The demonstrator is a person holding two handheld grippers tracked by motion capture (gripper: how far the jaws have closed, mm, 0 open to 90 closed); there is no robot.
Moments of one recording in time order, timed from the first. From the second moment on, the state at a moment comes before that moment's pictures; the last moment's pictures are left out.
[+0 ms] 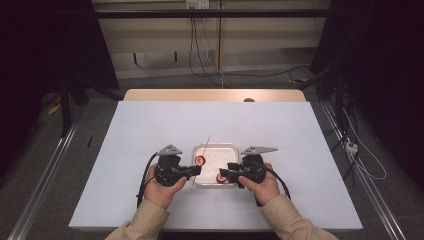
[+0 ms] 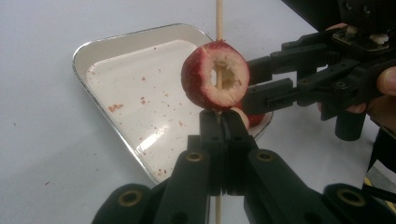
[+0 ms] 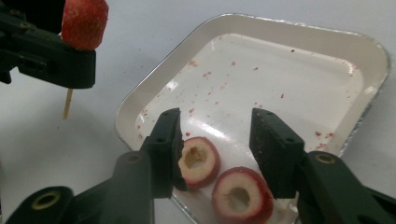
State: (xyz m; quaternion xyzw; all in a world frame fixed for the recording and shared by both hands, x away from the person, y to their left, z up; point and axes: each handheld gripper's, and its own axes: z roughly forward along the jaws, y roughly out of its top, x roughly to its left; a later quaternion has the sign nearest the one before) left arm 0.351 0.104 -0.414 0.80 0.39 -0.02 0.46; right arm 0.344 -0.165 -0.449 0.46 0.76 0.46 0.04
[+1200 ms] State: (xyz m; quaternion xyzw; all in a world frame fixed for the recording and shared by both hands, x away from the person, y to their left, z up) left arm 0.353 0.105 -0.411 0.80 0.39 -0.02 0.46; right arm 0.342 -0.143 -0.460 0.44 0.78 0.45 0.01
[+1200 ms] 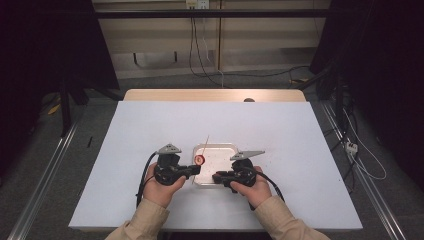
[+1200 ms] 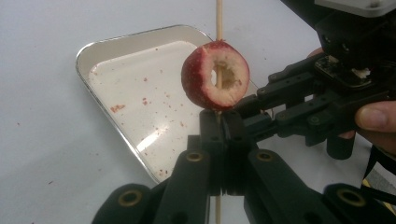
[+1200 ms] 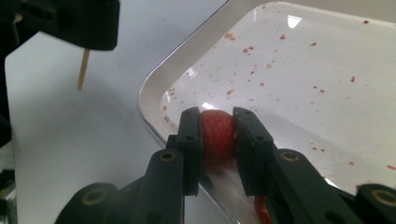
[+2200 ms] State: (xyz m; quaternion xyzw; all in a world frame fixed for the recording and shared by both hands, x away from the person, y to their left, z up) left arm 0.354 0.110 -0.418 0.80 0.39 -0.03 0.45; right arm 0.363 -0.133 -0.451 0.45 0.78 0.44 0.05
